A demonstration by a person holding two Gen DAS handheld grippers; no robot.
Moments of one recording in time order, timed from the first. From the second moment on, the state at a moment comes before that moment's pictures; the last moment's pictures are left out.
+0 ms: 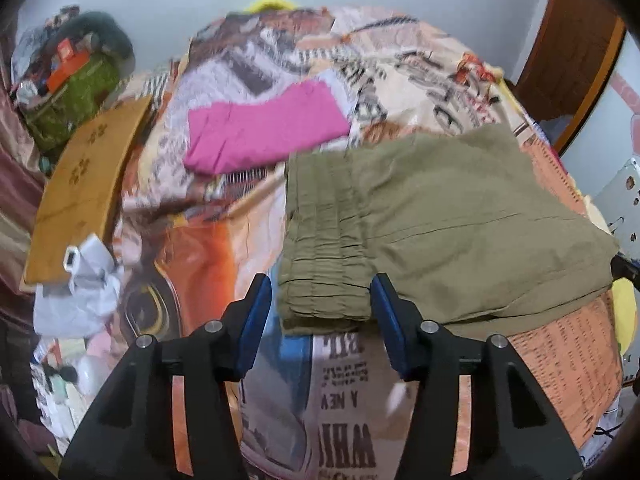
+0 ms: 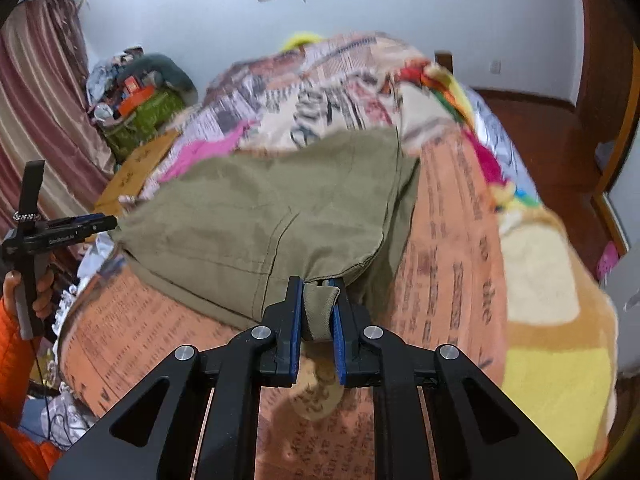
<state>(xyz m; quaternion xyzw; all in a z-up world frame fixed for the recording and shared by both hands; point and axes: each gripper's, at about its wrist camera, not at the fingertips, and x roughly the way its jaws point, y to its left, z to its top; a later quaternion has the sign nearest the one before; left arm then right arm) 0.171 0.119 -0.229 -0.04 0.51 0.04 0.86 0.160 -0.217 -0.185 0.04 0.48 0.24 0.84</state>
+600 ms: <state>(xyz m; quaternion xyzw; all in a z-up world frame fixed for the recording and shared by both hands) 0.157 0.124 -0.184 -0.02 0.43 0.08 0.90 0.158 -0.222 -0.129 0.02 0.43 0.23 0.87</state>
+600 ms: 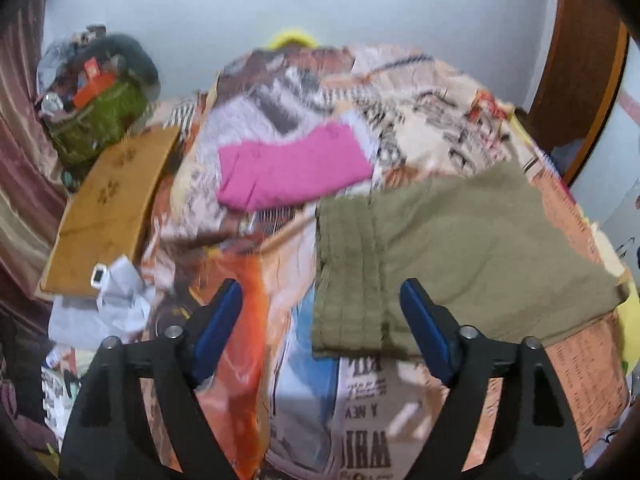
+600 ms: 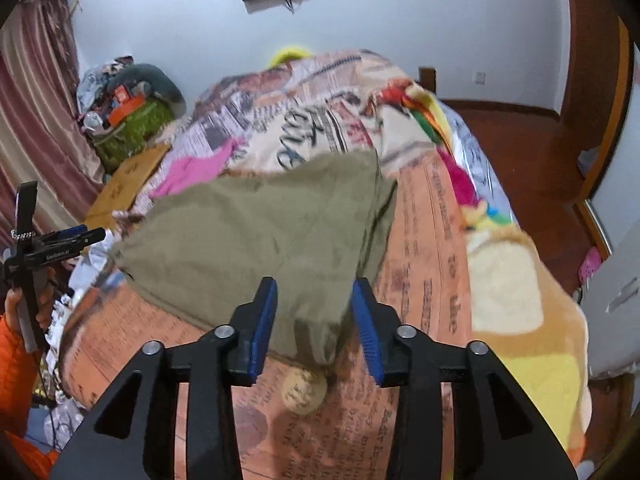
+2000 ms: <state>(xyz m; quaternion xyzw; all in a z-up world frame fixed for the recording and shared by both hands) 0.177 0.086 -0.251 0.00 0.51 0.02 0.86 0.160 -0.189 -0.195 0.02 0.53 0.26 0.81</state>
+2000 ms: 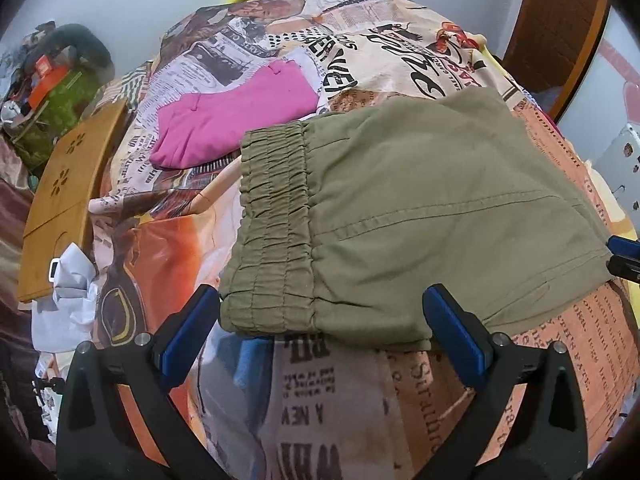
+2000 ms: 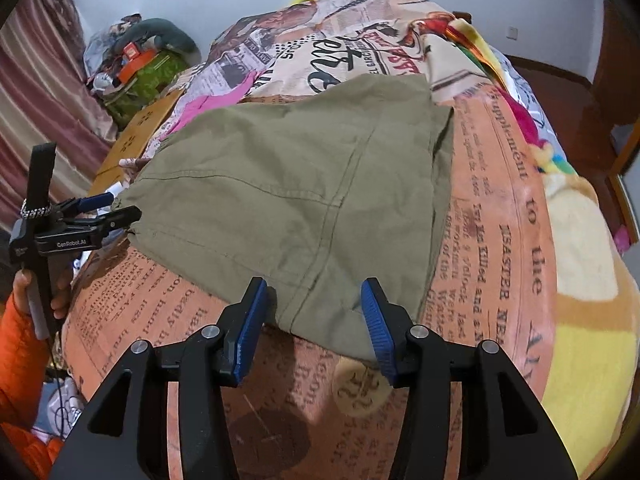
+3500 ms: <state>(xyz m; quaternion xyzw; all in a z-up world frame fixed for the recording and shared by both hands) 0.321 0.165 -0.291 -0.07 0.54 0.08 0.83 0.404 -0.207 -0.240 0.06 0.50 0.19 0.84</state>
